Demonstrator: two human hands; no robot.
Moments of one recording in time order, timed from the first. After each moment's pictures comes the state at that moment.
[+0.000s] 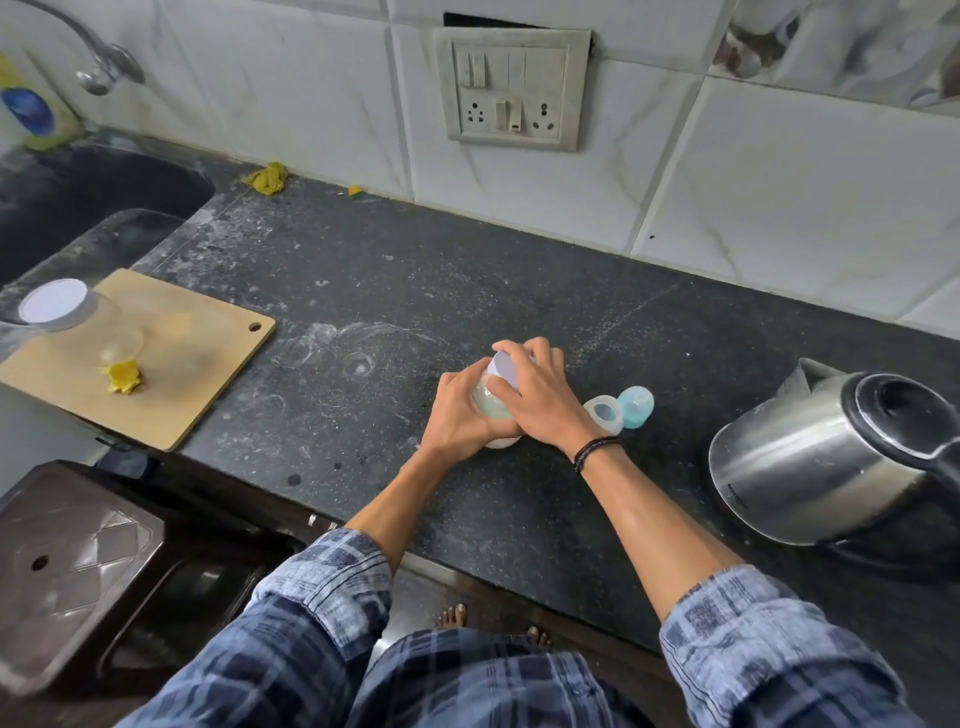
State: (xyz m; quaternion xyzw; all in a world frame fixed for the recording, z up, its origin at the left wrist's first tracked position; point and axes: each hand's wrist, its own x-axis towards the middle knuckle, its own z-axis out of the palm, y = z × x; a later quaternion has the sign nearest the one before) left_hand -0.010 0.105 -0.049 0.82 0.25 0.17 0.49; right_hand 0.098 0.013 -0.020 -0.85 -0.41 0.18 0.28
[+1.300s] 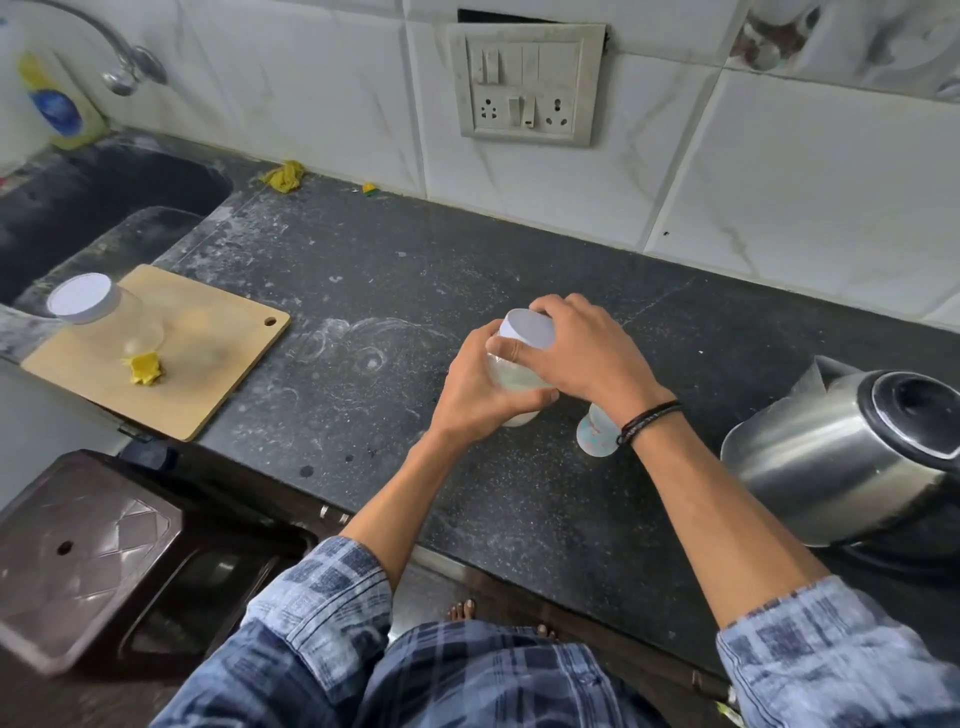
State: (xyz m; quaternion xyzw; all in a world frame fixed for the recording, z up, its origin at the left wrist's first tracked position) left_hand -0.009 0.095 0.001 0.78 0.26 0.20 0.53; right_hand 0.109 0.000 0.066 -0.88 -0.42 0.10 0.18
